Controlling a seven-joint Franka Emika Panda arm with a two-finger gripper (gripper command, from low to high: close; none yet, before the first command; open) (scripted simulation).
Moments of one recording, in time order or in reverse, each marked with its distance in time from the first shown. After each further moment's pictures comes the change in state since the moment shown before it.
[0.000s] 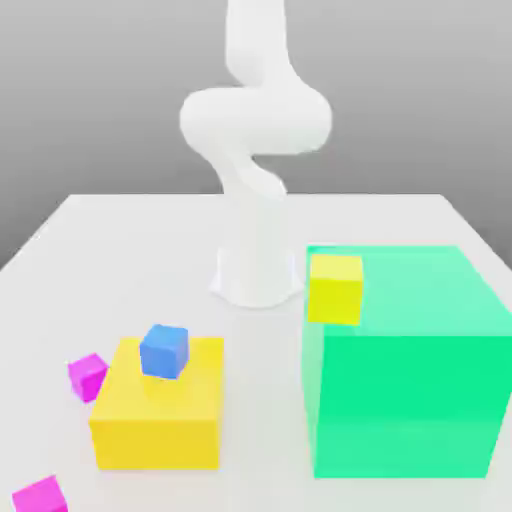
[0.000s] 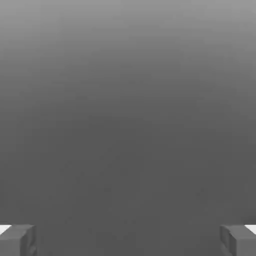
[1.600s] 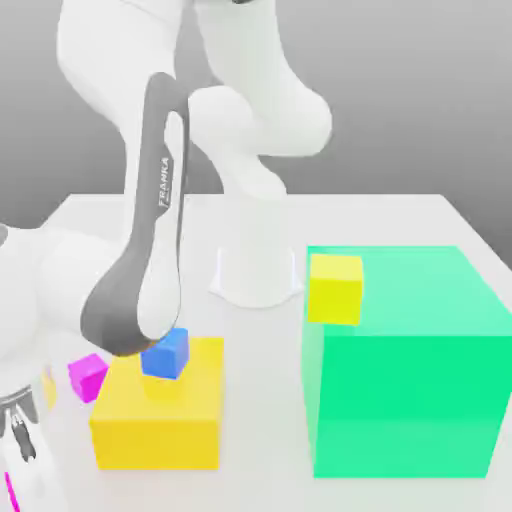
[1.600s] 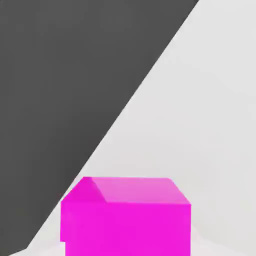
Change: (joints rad) arm -0.266 1.090 -0.125 0.078 0.102 0.268 0.416
